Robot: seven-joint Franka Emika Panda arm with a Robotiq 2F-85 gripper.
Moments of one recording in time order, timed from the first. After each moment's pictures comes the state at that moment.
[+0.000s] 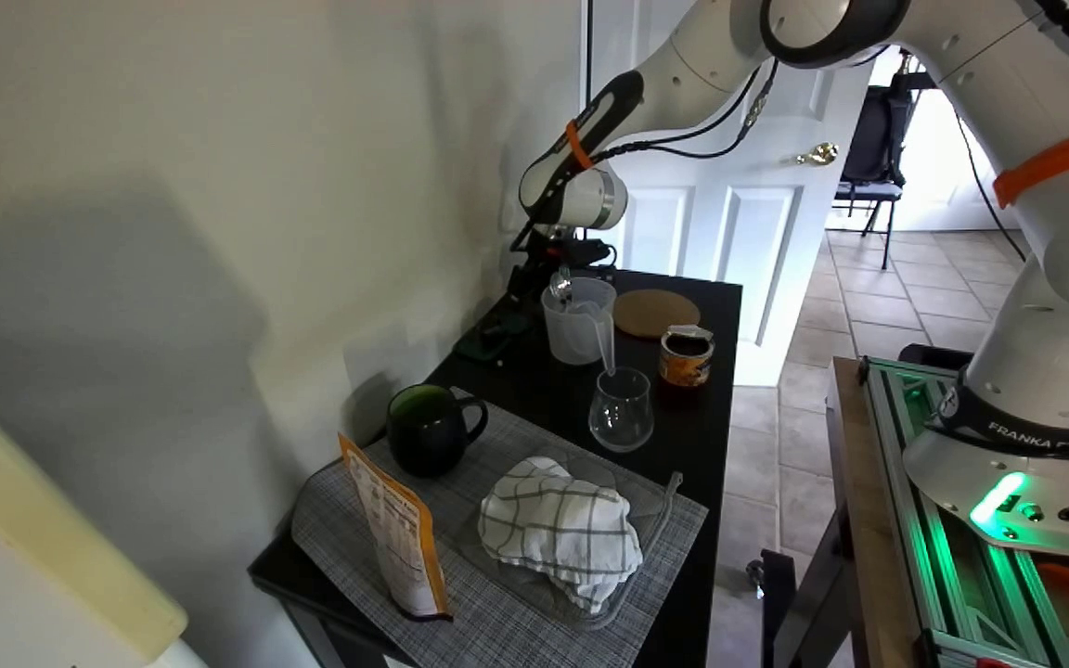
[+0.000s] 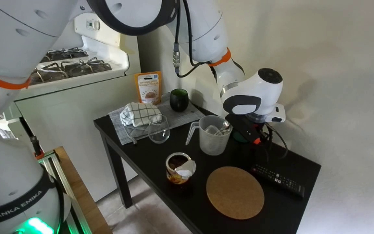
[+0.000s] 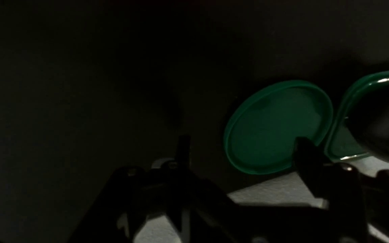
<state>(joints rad) -0.42 0.79 0.10 -1.68 0.41 2.71 -0.51</state>
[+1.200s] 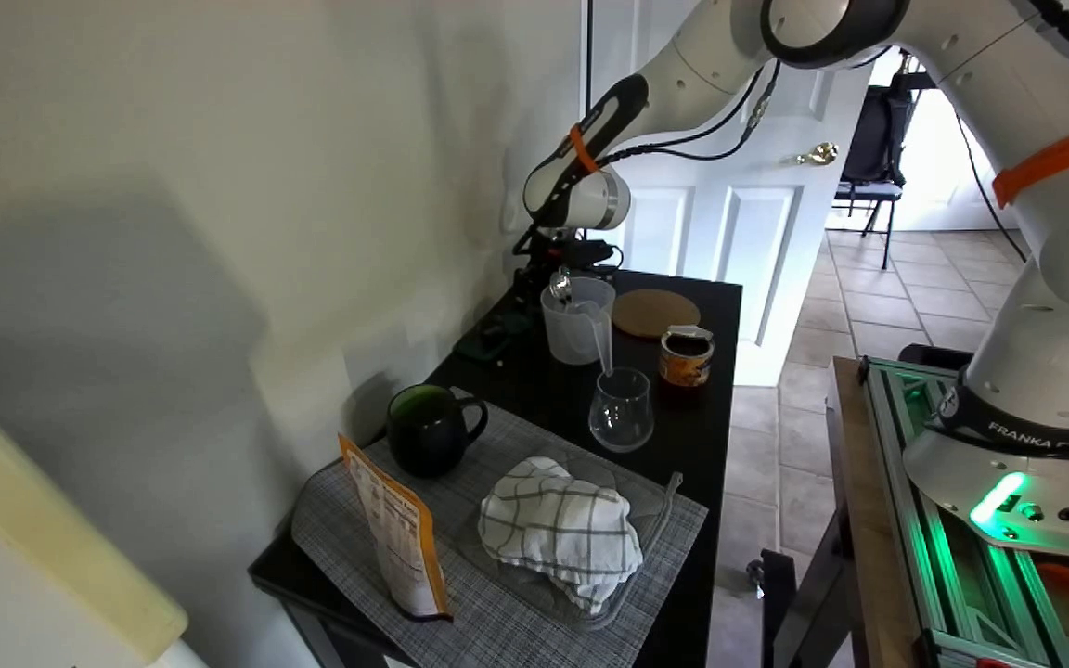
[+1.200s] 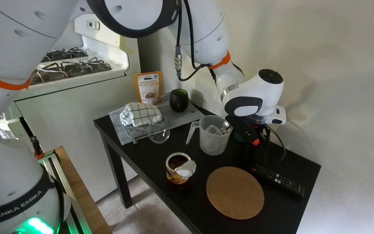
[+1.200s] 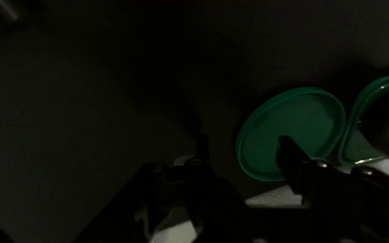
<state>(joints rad) -0.45 0.79 0.12 -1.69 0.34 2.71 -0.41</state>
